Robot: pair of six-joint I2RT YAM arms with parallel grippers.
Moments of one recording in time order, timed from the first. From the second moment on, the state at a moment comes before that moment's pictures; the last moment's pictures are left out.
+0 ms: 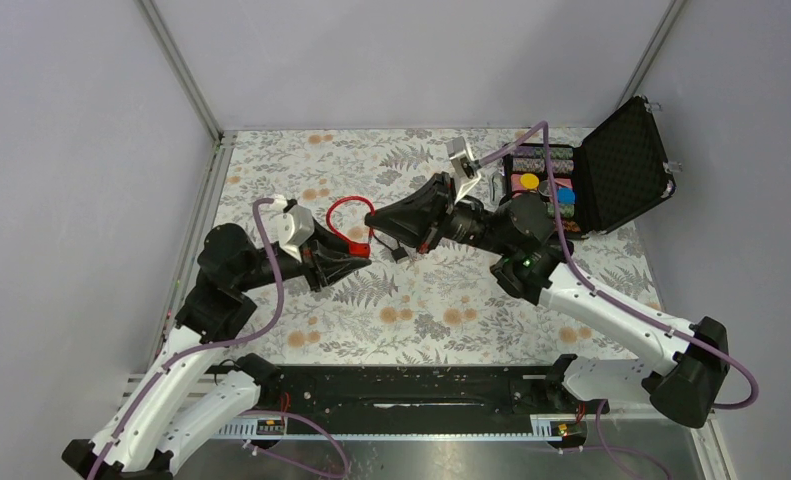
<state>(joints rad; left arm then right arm) -0.50 0.70 0.83 -0.09 0.80 -0.10 0.87 1.20 1.04 0.58 -0.52 0.60</state>
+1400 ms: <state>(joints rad) -0.51 0.65 0.76 0.01 0.71 -0.22 0.95 1.22 1.04 0.41 -0.46 0.26</state>
